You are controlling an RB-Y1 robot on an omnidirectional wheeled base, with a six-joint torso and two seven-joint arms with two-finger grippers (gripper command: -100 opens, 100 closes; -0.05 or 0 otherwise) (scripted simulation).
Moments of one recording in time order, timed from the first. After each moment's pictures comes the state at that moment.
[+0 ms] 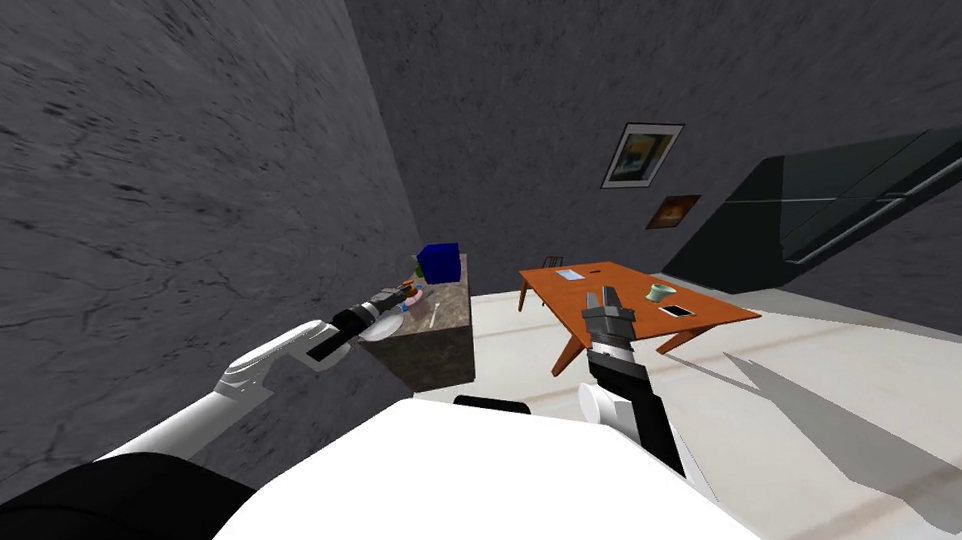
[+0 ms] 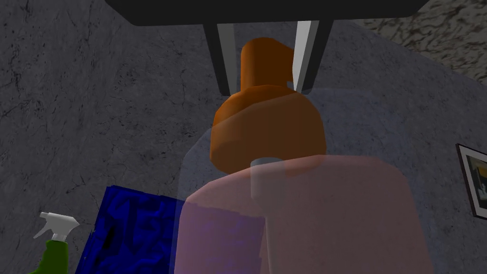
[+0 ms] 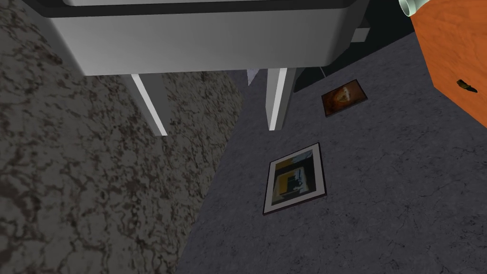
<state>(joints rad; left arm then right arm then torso) 0.42 1.06 0.19 -1.95 -0.33 -0.11 -0.06 0.48 0.05 -0.07 -2.25 -0.05 -0.39 0.00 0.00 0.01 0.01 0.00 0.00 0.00</state>
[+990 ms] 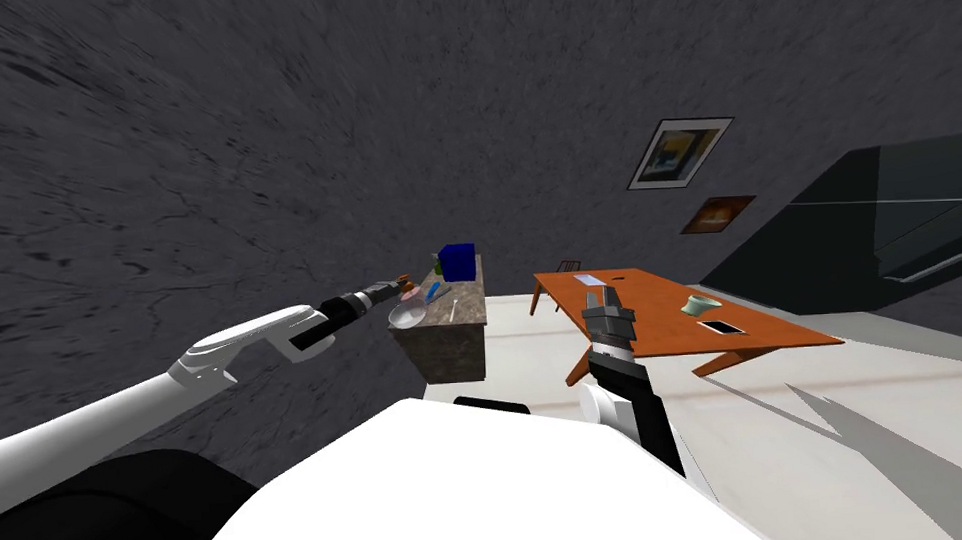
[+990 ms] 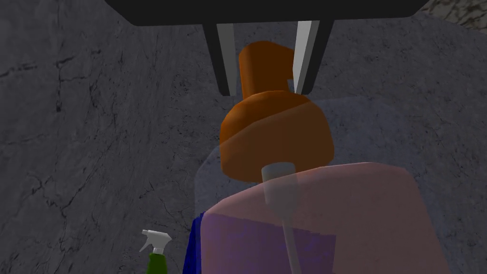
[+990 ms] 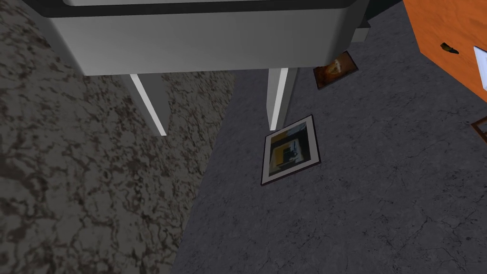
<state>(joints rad) 0.54 1.30 0.29 -2.04 -0.23 0.02 0.10 0.48 0.05 -0.07 -2.25 -0.05 -0.39 0.00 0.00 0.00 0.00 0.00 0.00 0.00</state>
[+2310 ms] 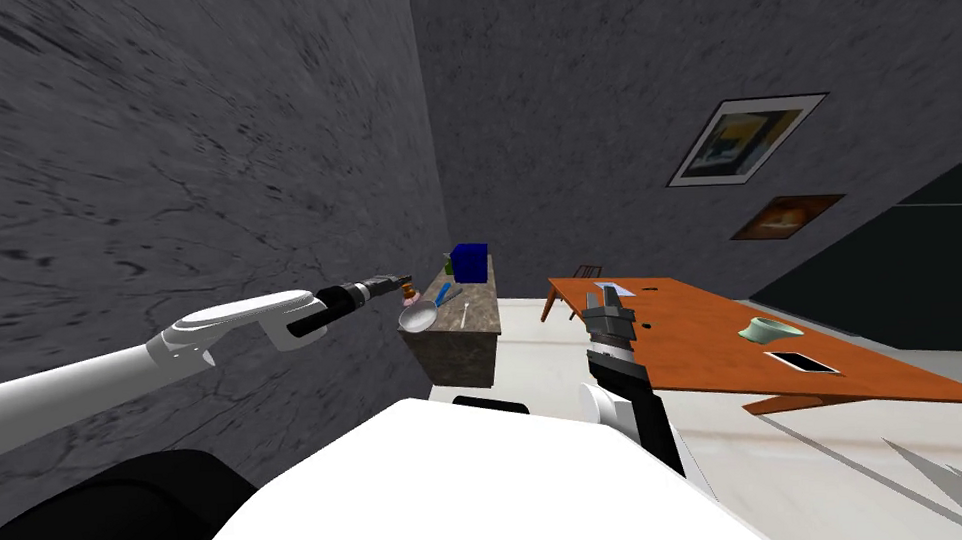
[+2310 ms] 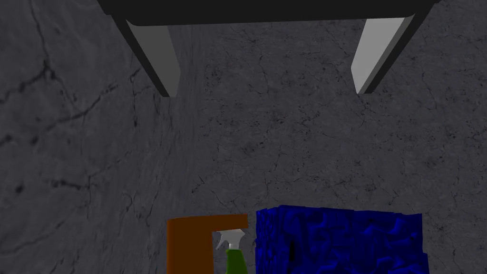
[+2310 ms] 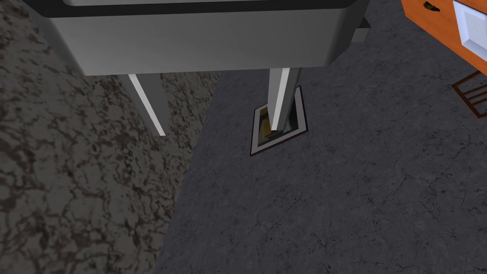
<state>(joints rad) 0.69 1.52 0.41 -2.09 -0.17 0.16 0.15 0.48 0.05 -0.07 -2.25 -0.05 -0.39 0.00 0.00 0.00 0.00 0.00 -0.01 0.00</state>
